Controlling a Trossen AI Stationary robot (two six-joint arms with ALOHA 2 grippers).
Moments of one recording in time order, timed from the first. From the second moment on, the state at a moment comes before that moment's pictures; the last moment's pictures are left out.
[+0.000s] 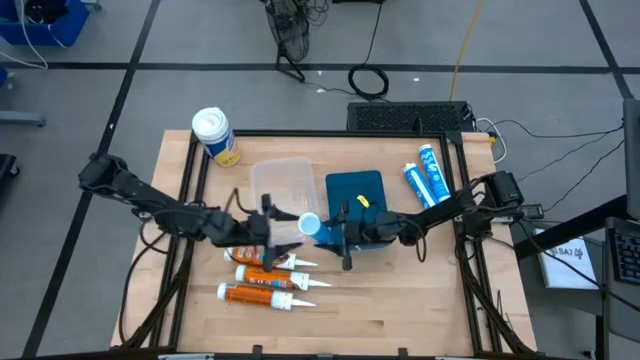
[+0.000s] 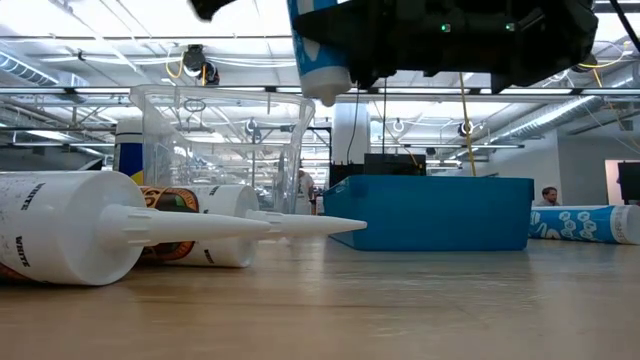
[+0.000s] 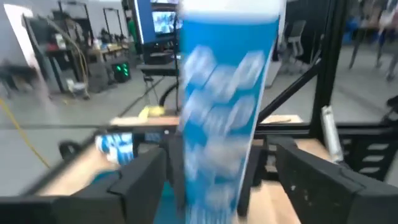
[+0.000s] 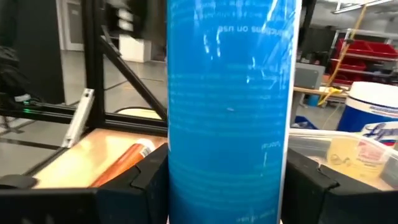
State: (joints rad) left arm -0.39 1.26 0.73 0.51 -0.46 0.06; right arm 0.19 1.76 0.74 1.09 0.13 -0.11
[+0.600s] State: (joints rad) left arm -0.27 1.43 0.87 0.65 -0.34 0.13; right arm 0.20 1.75 0.75 1.07 0.13 -0.07
